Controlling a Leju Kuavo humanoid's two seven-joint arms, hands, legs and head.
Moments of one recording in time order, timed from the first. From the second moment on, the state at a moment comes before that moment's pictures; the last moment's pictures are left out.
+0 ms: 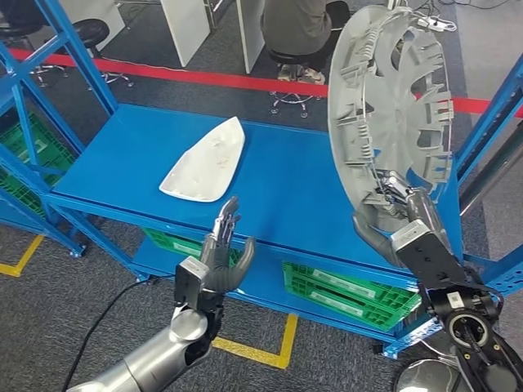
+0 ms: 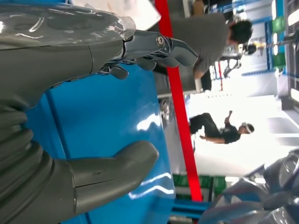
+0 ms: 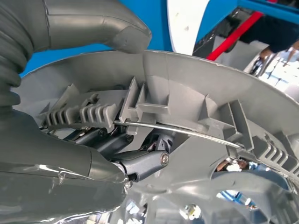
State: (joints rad) left arm -0.20 0.07 -0.55 -1.33 0.17 0.45 -0.64; right arm -0.50 -0.21 0.81 -1.64 0.04 -0.18 -0.16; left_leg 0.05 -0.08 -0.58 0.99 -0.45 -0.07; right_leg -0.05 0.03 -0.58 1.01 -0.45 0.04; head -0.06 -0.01
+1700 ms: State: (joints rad) left arm -0.19 0.07 -0.54 -1.36 0.17 0.46 -0.64; right arm -0.50 -0.21 0.81 -1.64 0.04 -0.18 -0.16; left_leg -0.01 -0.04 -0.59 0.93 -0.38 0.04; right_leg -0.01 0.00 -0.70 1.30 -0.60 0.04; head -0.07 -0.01
